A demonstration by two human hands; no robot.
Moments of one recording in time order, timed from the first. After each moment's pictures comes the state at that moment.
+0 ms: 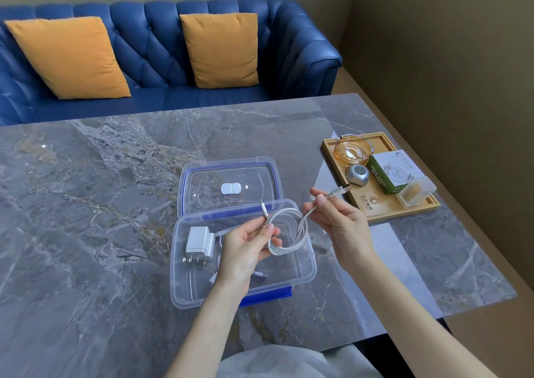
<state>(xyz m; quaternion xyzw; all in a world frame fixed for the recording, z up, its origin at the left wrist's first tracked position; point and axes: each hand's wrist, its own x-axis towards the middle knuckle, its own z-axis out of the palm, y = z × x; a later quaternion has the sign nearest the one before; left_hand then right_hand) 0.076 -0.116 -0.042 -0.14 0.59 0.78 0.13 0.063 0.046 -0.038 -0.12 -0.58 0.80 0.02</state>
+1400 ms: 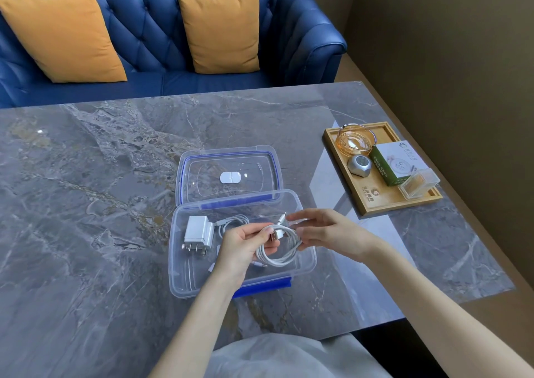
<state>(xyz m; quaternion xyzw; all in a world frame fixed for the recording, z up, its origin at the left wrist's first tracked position) 0.070 -0.127 -0.078 -0.15 0.61 0.75 0.19 0.053 0.061 -0.050 -0.03 -0.72 0.61 -0.34</state>
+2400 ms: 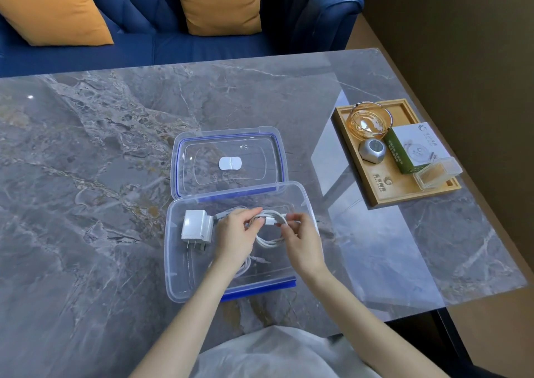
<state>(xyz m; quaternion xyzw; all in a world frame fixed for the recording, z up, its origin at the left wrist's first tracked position) 0.031 -0.135 -0.120 -0.06 0.88 0.46 0.09 0.058 -0.012 -0.116 -0.24 -0.78 0.56 -0.10</state>
